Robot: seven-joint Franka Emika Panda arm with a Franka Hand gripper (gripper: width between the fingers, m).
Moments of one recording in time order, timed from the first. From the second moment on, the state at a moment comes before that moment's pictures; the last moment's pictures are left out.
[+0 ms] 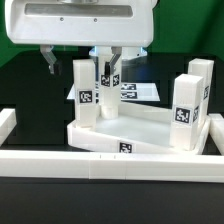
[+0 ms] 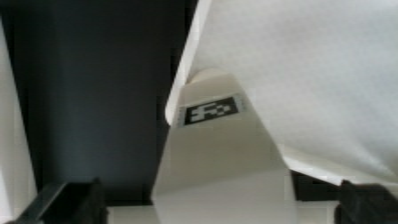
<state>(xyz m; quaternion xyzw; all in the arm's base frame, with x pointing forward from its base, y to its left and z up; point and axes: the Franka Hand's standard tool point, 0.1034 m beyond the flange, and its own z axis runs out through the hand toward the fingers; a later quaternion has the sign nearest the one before) 0.573 -0.086 0.117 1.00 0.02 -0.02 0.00</state>
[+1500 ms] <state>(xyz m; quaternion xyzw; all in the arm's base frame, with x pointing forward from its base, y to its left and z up) 0.573 -0.087 0.115 0.94 -0.34 -0.02 -0.01</state>
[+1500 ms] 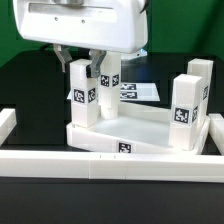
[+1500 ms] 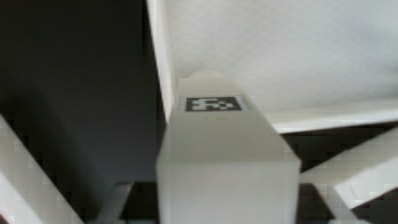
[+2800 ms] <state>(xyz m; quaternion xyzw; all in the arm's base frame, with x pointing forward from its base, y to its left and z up) 0.575 -0.084 0.116 0.88 -0.47 -0.02 -0.02</state>
